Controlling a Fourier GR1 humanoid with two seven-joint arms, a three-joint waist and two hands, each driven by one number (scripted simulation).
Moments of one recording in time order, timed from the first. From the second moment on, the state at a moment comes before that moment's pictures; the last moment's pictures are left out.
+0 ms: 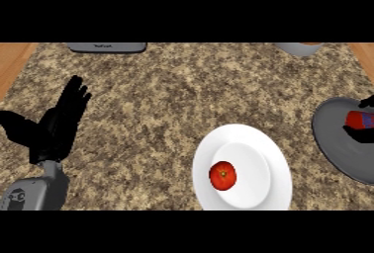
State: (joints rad) left arm -0.18 0.15 0.09 -1.60 0.10 0.06 0.25; right arm -0.43 -0.46 -0.54 -0.86 0.96 -0.10 -0.25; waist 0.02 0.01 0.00
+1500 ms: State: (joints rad) left arm -0.16 0.16 0.12 -1.59 0.10 0.05 0.24; right arm -0.25 -0.89 -0.97 -0.35 0.35 0.51 -0.72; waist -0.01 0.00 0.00
